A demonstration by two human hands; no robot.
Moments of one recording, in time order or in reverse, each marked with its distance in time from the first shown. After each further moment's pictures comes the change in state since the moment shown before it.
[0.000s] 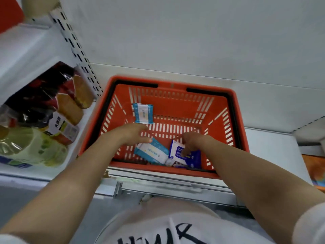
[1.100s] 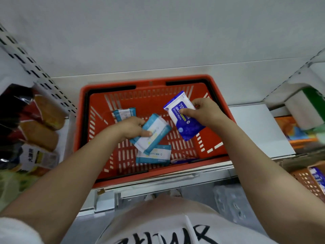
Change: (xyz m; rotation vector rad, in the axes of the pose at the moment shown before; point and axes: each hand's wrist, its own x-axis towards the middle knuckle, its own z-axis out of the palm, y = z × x) left_hand 0.071 0.003 -0.009 -0.350 -0.139 0.145; right_hand -0.090 0.021 -0.032 0.954 0.698 0.119
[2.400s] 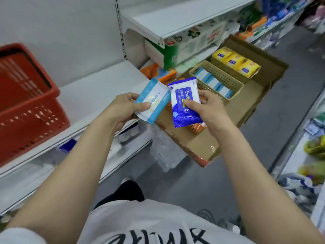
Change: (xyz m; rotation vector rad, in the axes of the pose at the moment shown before) left_hand -0.121 0.265 0.408 -0.488 -0.221 0.318; right_hand -0.403 0.314 -0.178 0.760 0.689 0.216
